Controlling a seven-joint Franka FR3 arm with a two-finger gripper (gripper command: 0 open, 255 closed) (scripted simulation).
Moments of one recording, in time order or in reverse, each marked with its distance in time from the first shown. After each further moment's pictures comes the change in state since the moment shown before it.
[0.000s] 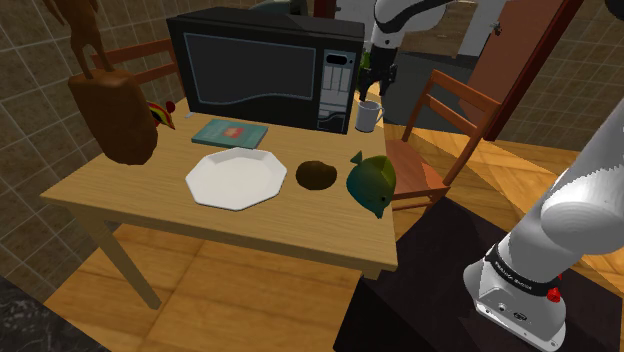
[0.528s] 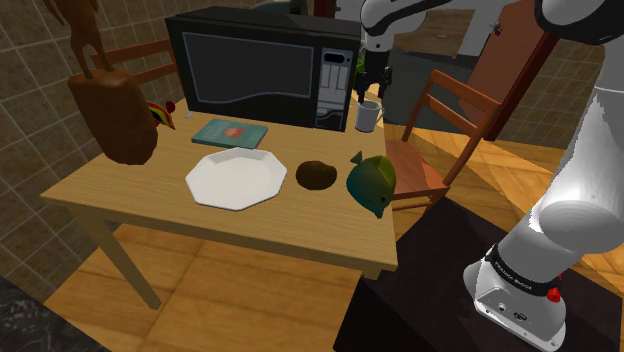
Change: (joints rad) arm -0.028 0.201 -0.019 0.227 -0.008 -0.134 -0.001
